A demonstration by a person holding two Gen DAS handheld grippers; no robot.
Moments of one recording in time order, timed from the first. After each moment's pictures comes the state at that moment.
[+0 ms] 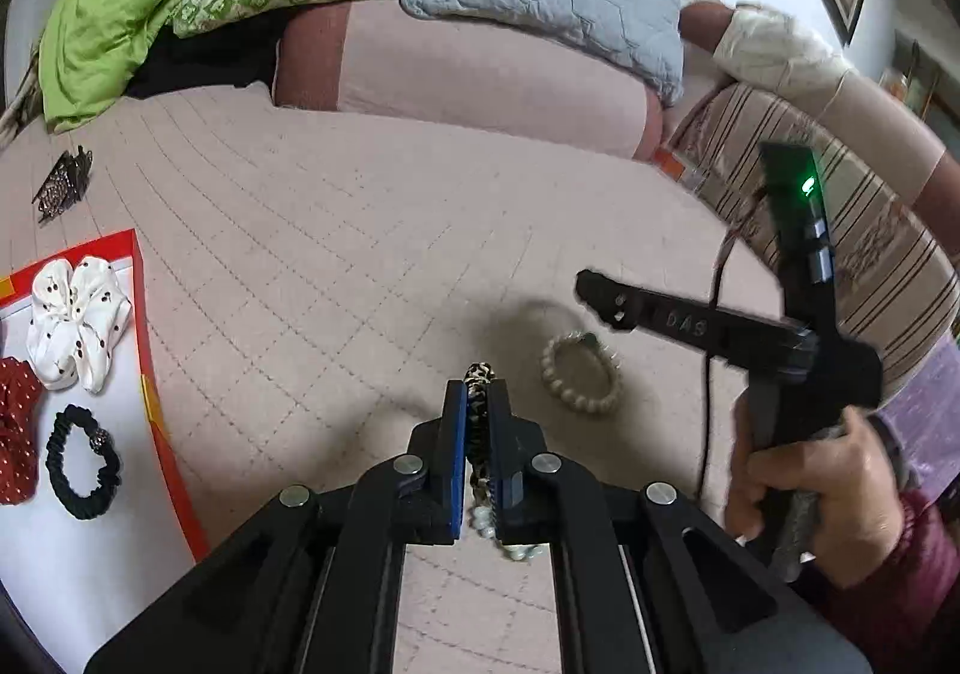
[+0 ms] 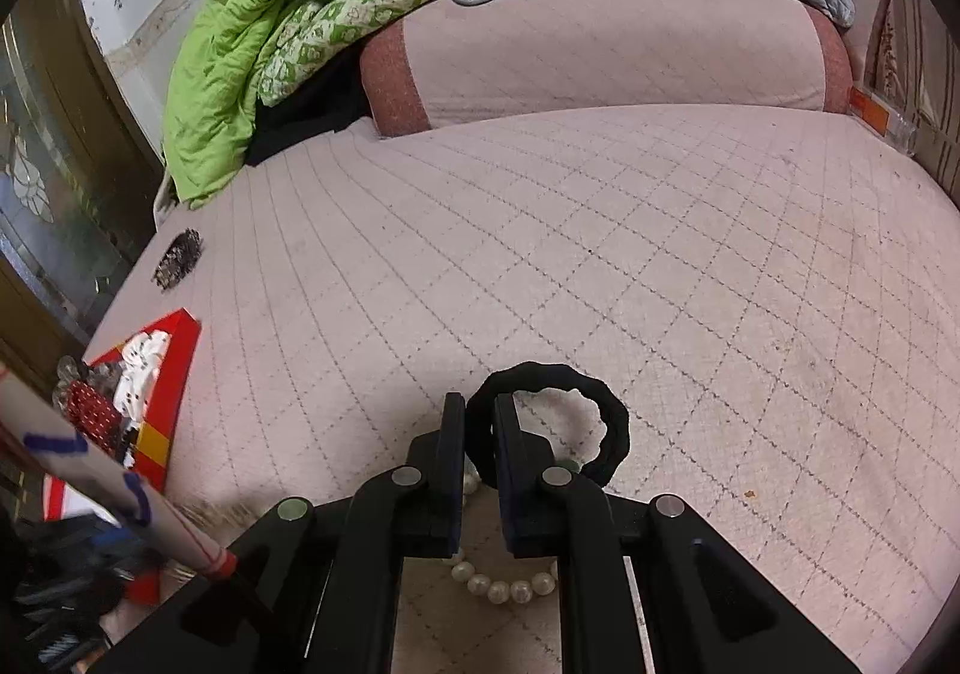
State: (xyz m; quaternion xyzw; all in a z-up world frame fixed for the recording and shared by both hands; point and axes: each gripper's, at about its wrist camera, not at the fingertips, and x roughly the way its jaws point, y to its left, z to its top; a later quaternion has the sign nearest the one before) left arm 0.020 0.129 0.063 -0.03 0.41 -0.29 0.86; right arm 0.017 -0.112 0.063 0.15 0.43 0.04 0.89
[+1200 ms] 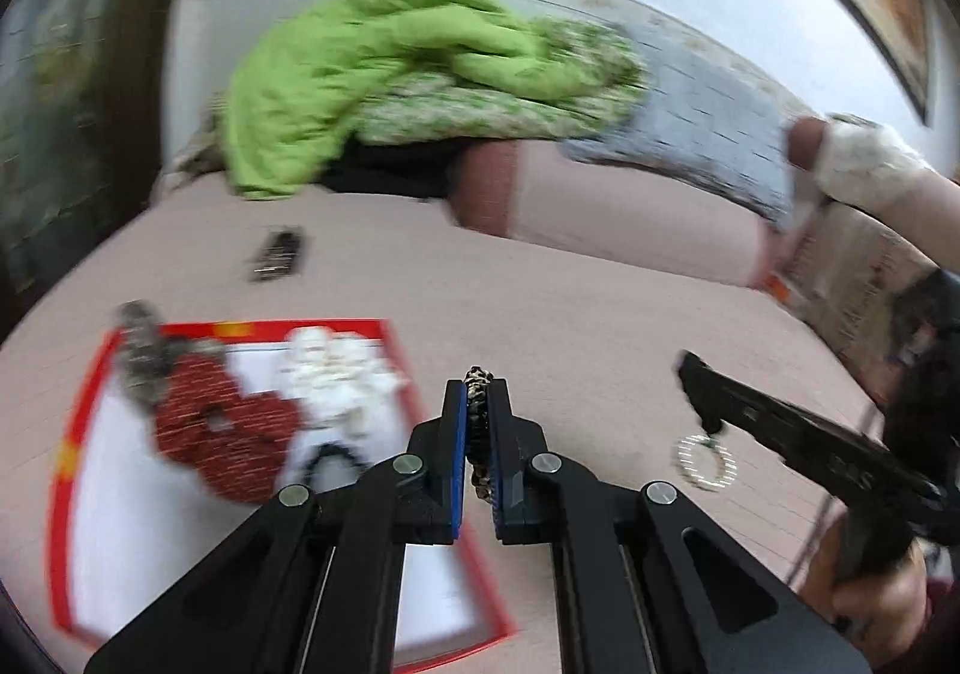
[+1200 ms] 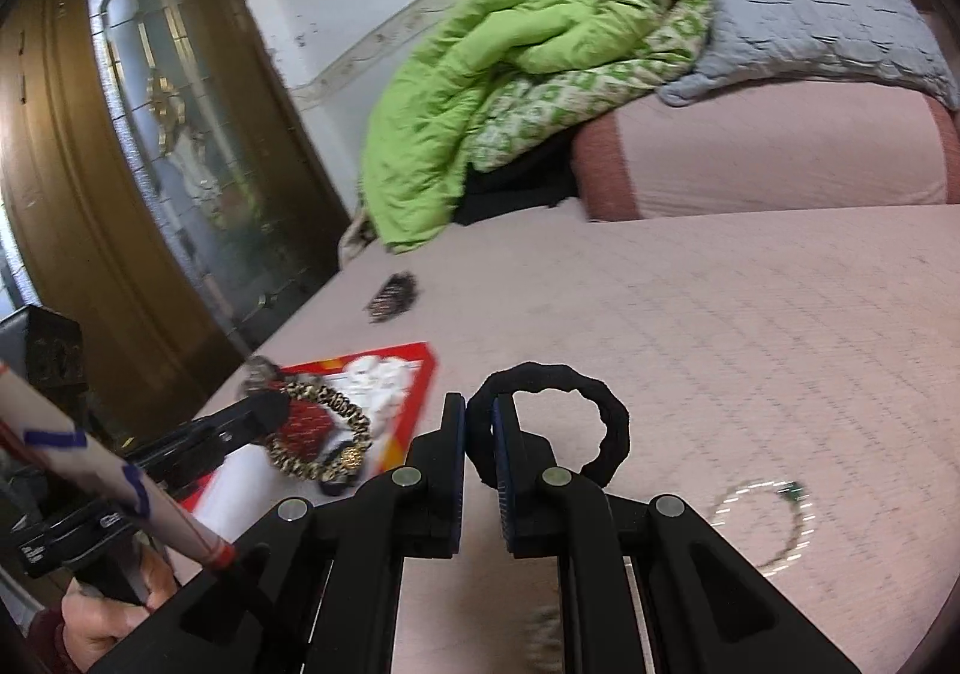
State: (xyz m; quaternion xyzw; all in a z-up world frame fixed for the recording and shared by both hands) left arm -0.024 0.257 0.122 -0.07 0.28 -0.11 0.95; right arm -0.038 -0.016 0.124 0.17 0.29 0.22 0.92
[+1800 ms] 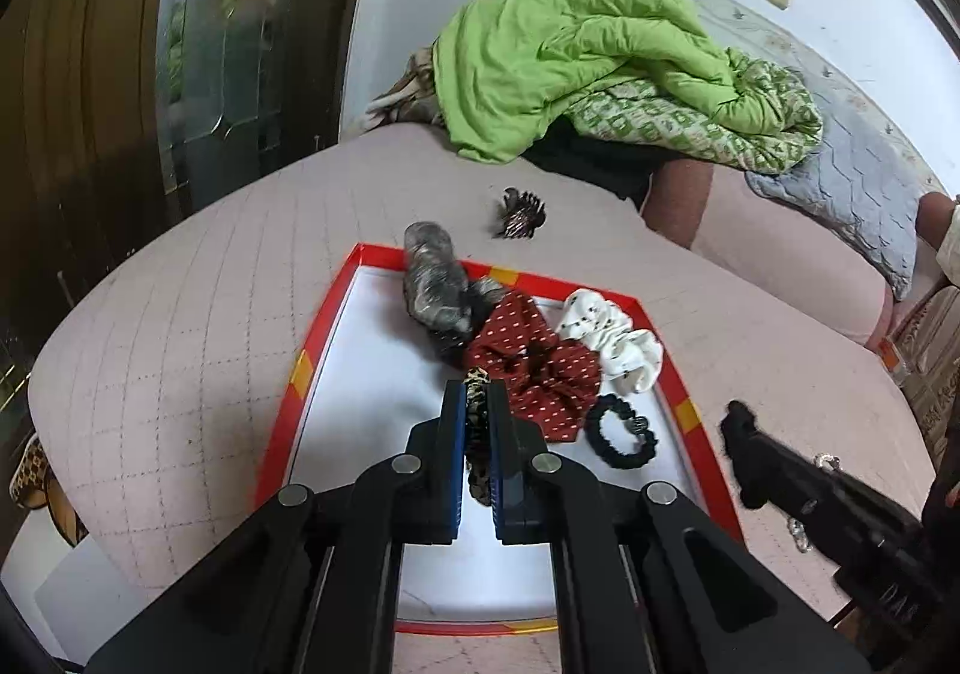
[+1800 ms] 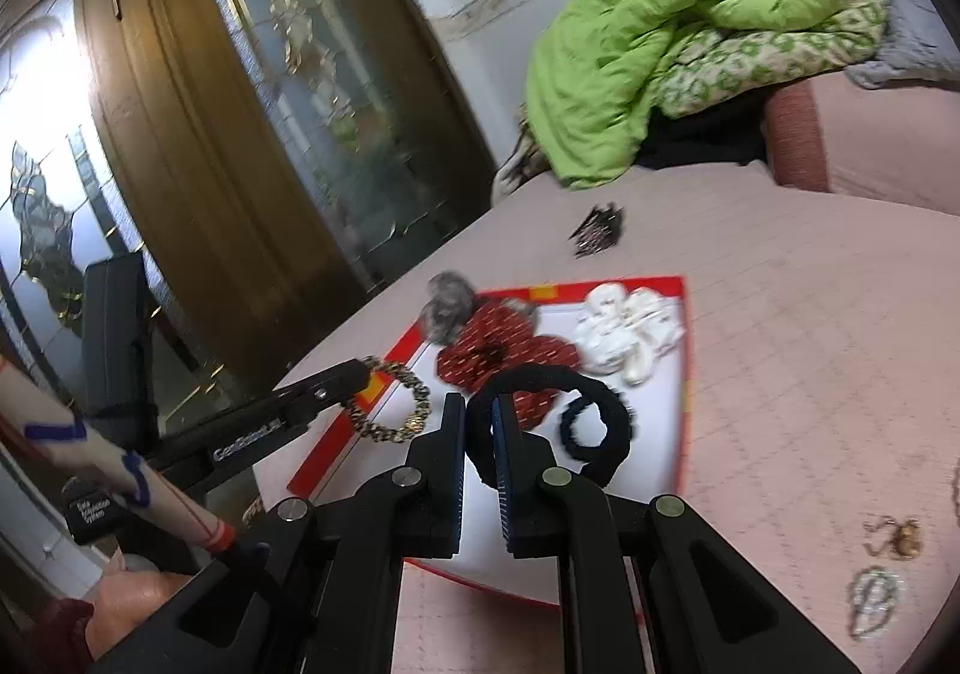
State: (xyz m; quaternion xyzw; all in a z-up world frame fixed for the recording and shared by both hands) left arm -0.048 0.388 0.095 -0.12 0.32 0.03 0.94; right arm -0.060 0.144 0.119 0.13 0.30 0.36 0.87
